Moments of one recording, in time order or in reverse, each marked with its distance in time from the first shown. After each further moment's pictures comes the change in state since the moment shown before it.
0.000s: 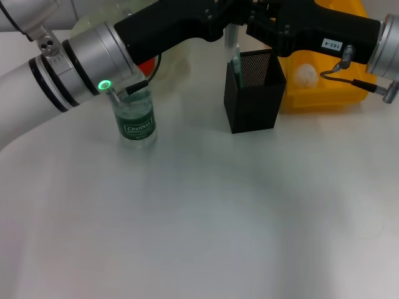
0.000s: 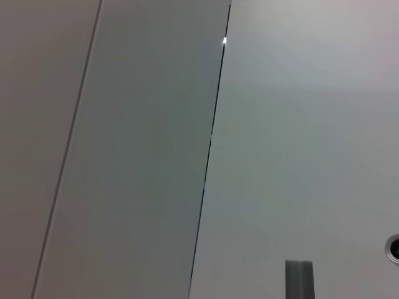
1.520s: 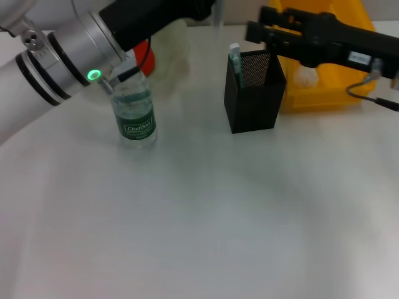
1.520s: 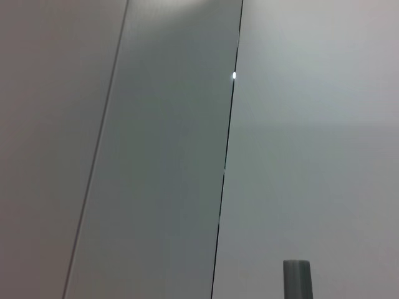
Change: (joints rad) left arm 0.012 -0.001 -0.019 0.004 -0.075 0.033 0.053; right arm -0.036 -0.019 0.071 0.042 -0.017 -0.092 0.099
